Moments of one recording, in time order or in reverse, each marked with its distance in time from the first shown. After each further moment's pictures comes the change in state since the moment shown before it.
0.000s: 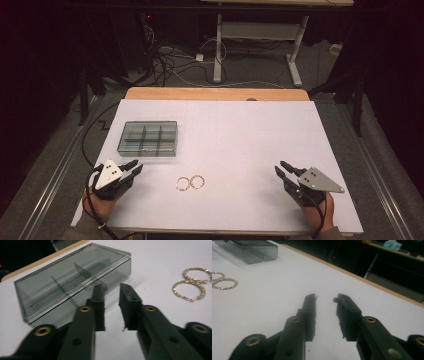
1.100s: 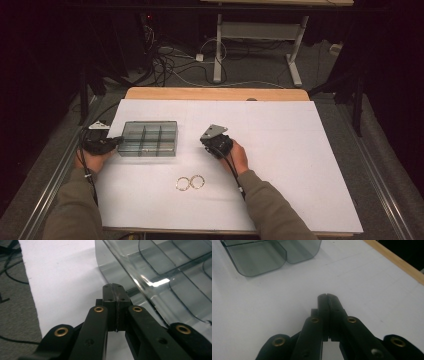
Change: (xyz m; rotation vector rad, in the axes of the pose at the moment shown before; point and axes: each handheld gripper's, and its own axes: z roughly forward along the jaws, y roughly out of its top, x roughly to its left) left arm 0.144 -0.003 0.079 0.307 -0.002 -0.314; right arm 0.089 0.082 0.239 0.258 0.240 -0.159
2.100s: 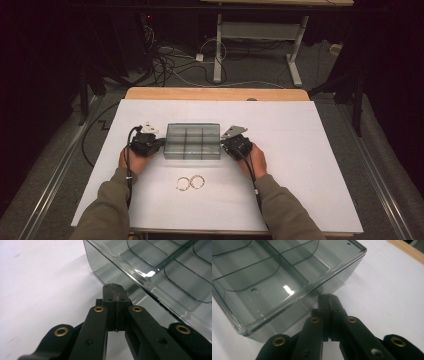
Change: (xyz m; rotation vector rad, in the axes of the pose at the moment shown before) left arm -0.129 0.044 0.051 -0.015 -0.100 0.237; right arm -0.034 -0.041 -0.040 0.101 -0.084 0.086
